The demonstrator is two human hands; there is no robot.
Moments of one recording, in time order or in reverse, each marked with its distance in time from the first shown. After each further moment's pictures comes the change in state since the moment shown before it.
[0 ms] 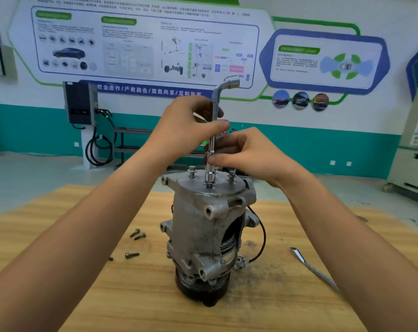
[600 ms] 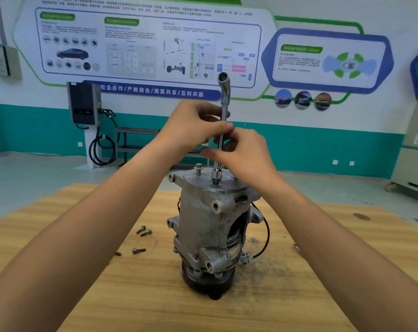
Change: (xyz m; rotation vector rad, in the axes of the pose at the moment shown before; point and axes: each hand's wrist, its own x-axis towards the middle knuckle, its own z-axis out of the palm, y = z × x) left_hand 0.001 -0.006 -0.001 -0.168 -0.046 -0.088; right_hand -0.001 -0.007 0.030 -0.325 0.374 -0.040
